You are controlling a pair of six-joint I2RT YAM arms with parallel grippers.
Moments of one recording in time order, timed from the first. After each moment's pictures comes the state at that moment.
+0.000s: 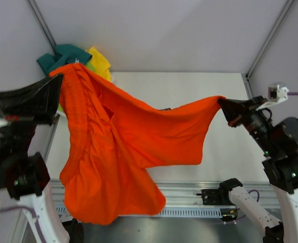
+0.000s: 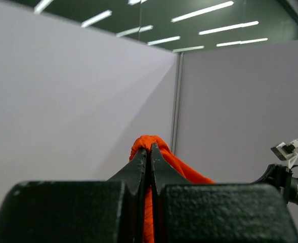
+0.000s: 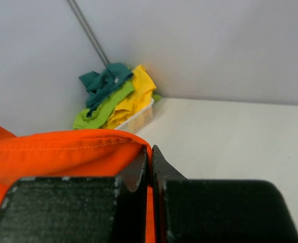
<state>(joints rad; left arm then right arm) 0.22 0.72 1.60 0.12 0.63 -0.77 0.33 0.66 1.34 -0.52 -0.19 0.39</state>
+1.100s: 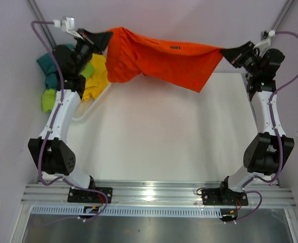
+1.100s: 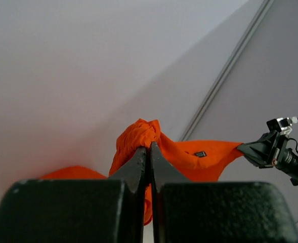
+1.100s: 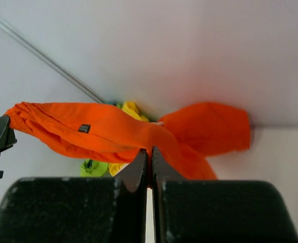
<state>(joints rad) -0.05 1.59 1.67 0.40 0.51 -0.70 -0.18 1.63 1.61 0.23 -0.74 0.82</state>
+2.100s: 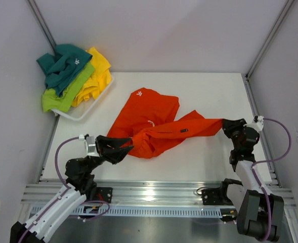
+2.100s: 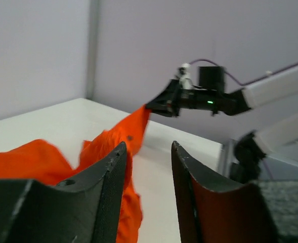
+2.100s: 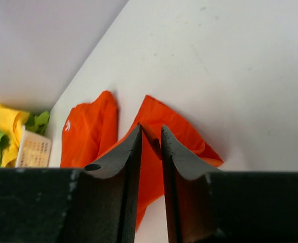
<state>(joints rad) -0.52 0.34 0.06 0.78 0.46 -0.45 -0.21 0.95 0.28 0.47 -0.17 0.79</state>
